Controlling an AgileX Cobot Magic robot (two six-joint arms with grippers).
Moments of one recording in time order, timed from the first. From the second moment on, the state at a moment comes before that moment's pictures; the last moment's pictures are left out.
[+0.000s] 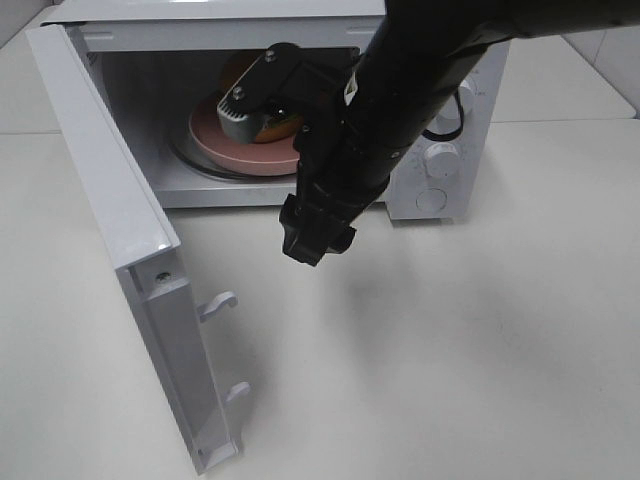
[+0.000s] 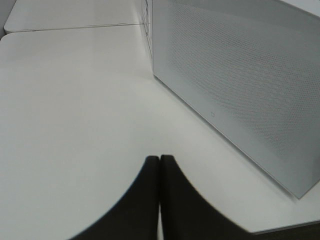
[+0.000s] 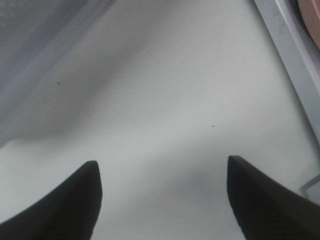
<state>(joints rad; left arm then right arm) -0.13 0.00 -0.50 -0.06 1.05 0.05 0.73 1.81 -1.29 0.04 0.65 -0.58</state>
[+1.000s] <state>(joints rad) -0.13 0.00 -0.50 -0.06 1.05 0.05 0.85 2.12 -1.63 -0.56 0.60 -0.40</state>
